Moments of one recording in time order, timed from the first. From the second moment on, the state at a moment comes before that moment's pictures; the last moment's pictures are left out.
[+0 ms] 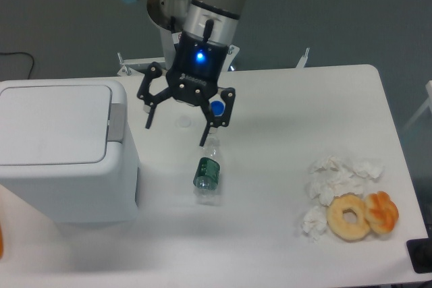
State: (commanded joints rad) arm 2.45 -1.63 -1.75 -0.82 0.95 0.48
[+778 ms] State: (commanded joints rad) arm 2.44 -1.62 -1.79 -0.83 0.92 0.48
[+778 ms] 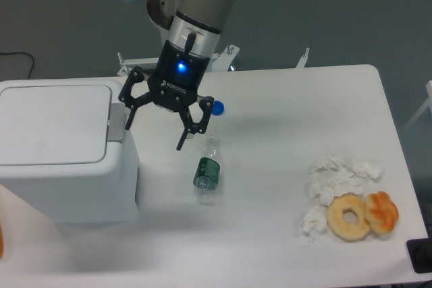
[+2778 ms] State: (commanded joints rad) arm 2.44 -1.63 -1.80 -0.83 0.89 0.49
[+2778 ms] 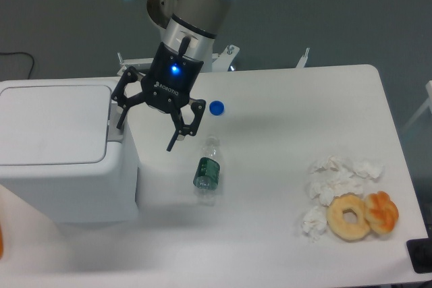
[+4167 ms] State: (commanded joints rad) arm 2.54 -1.63 -1.70 -0.82 0.90 0.49
